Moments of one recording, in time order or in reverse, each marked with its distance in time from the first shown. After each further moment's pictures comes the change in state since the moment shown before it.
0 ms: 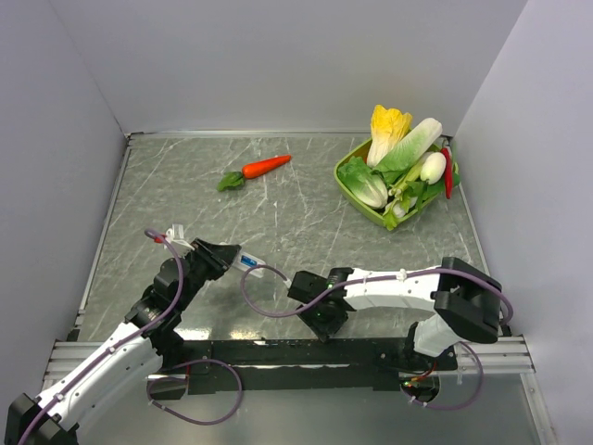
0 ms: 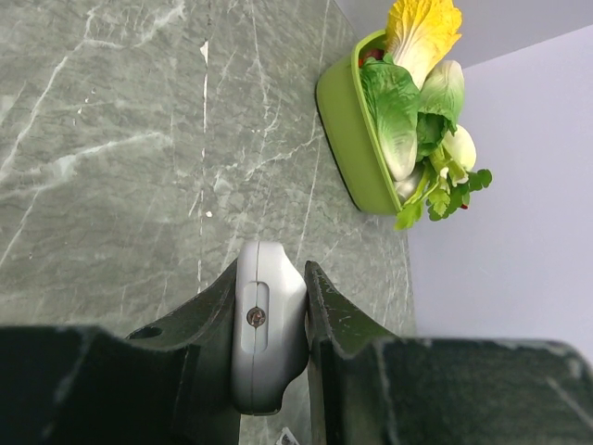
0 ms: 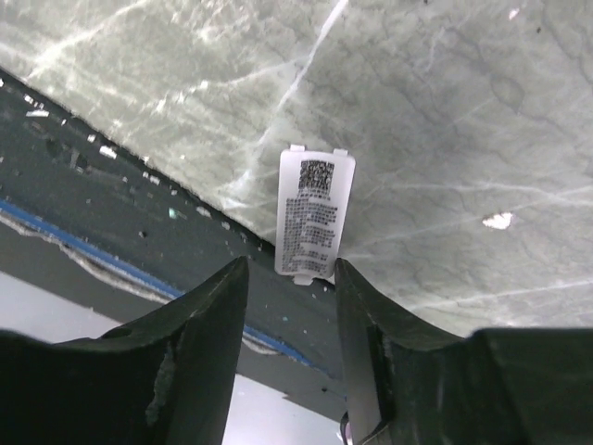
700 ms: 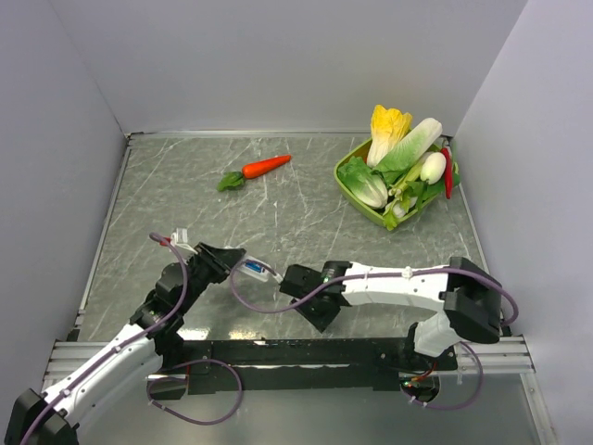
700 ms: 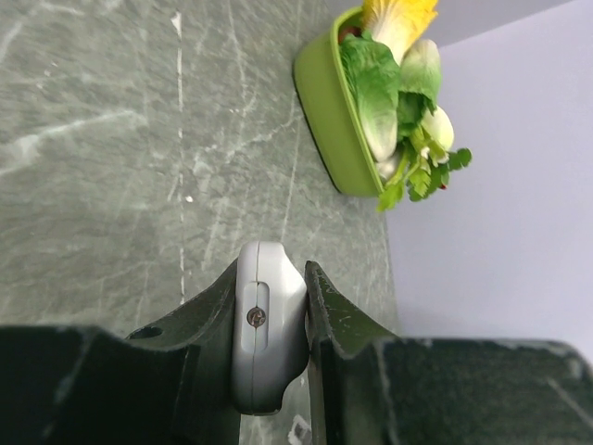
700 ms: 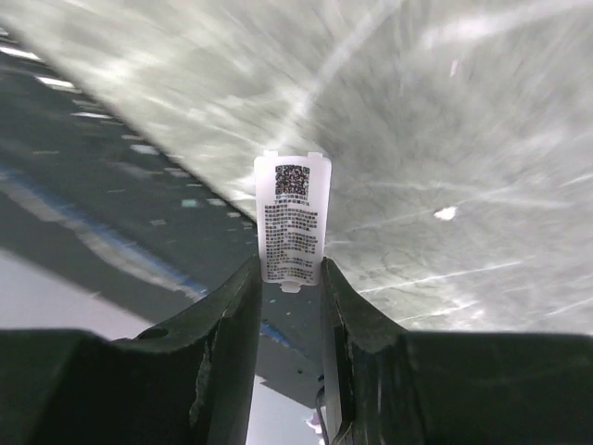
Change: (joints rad) left arm 0.002 0.011 -0.077 0.128 0.063 -0.027; right arm 0.026 0.006 0.118 -0.100 0.089 -0.074
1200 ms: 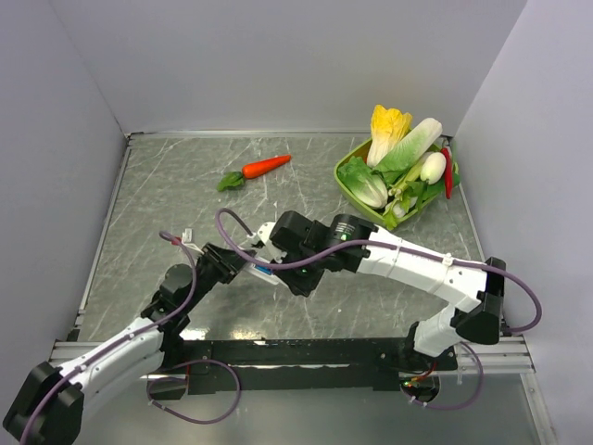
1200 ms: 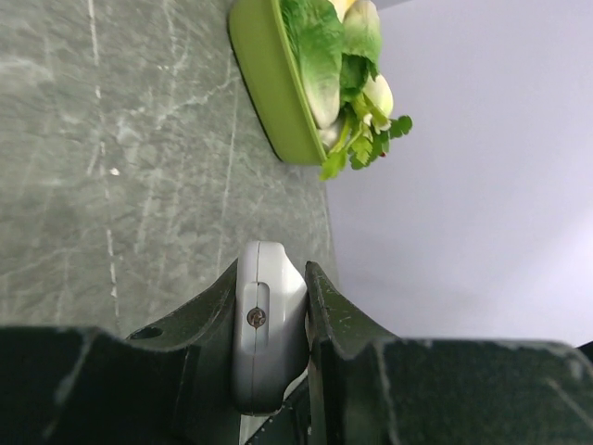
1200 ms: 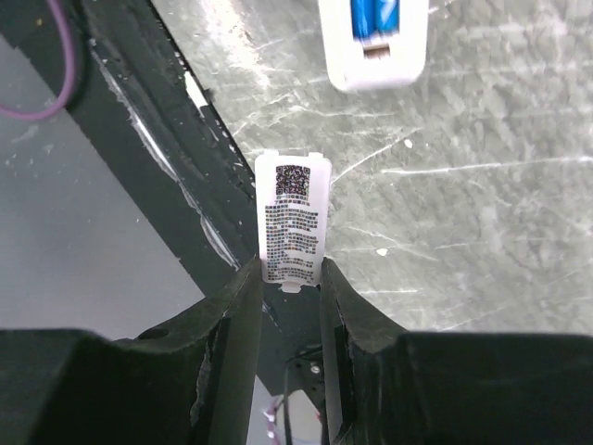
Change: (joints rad) left arm 0.001 0.169 -0.090 0.348 0.144 -0.110; right arm -0.062 -0.023 0.567 -0.274 -0.069 -0.284
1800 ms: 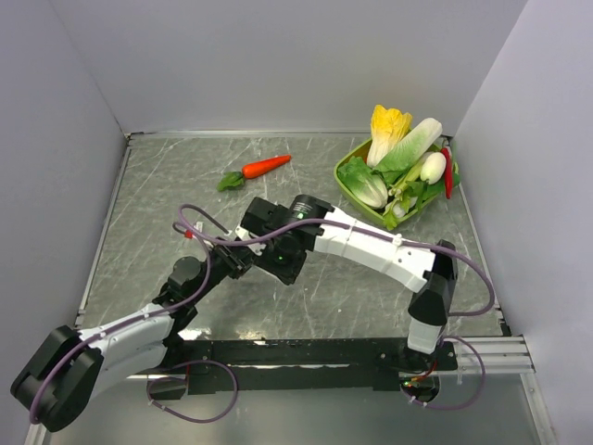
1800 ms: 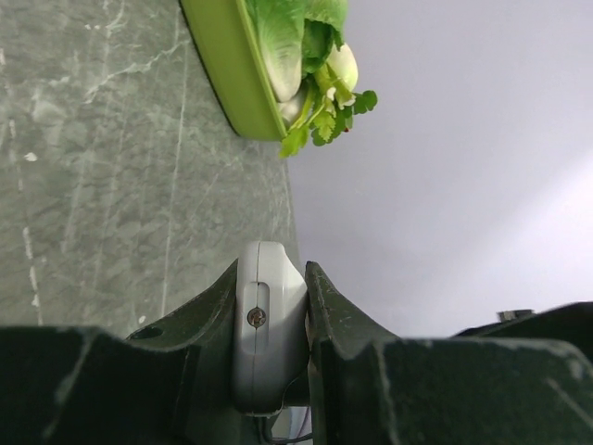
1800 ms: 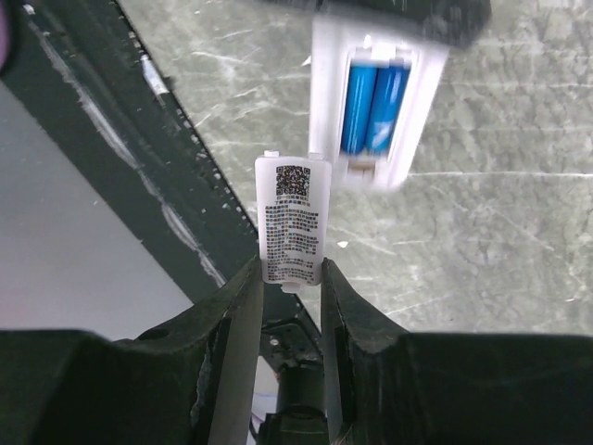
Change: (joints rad) left arm -0.018 0.262 0.039 0.254 0.094 -0.088; right arm -0.037 0.288 0.317 -0.209 0.002 -0.145
